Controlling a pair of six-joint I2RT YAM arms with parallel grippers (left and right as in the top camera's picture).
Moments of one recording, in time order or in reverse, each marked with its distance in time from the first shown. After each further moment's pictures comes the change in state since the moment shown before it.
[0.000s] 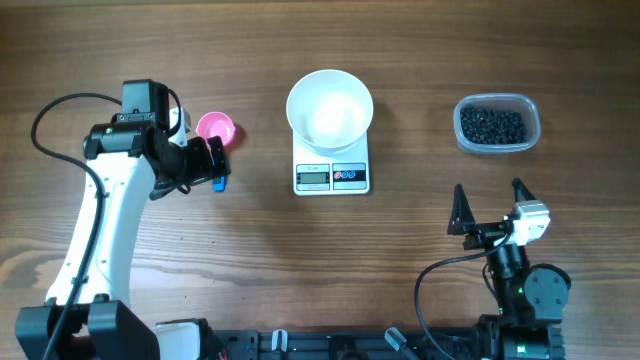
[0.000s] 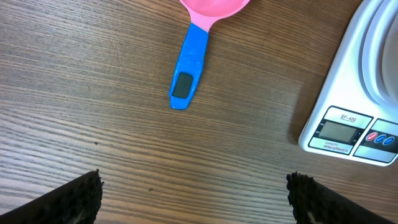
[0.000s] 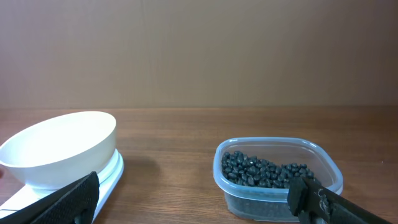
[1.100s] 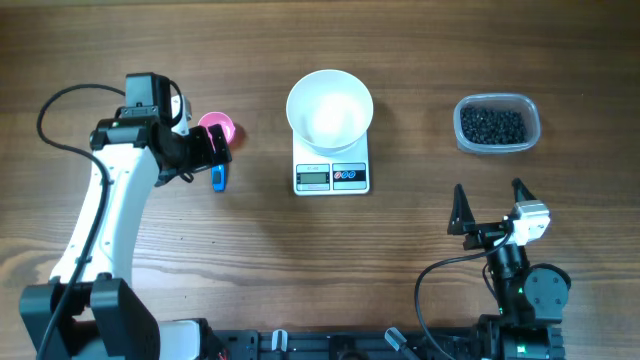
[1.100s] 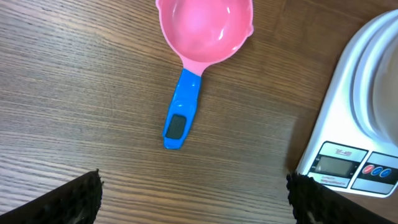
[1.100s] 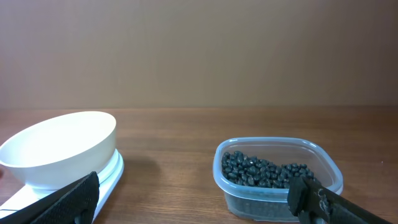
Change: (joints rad) left arm 0.000 0.059 -0.002 0.134 -0.001 -0.003; right arm 0.000 0.000 0.000 0.000 0.000 0.000
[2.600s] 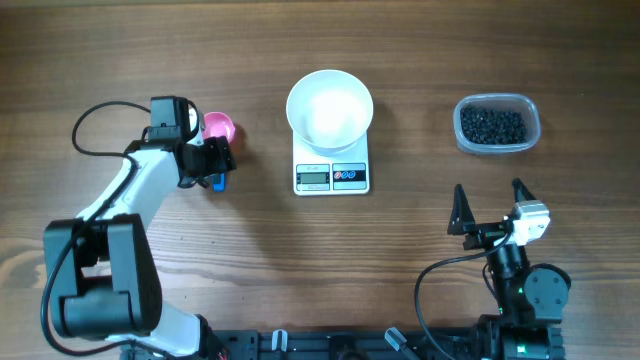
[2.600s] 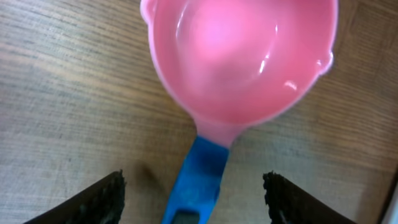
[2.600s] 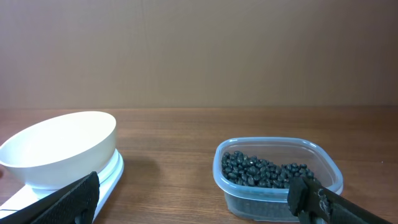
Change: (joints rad) left arm 0.000 0.177 -0.222 0.466 0.001 -0.007; right arm 0.000 0.000 0.000 0.000 0.000 0.000
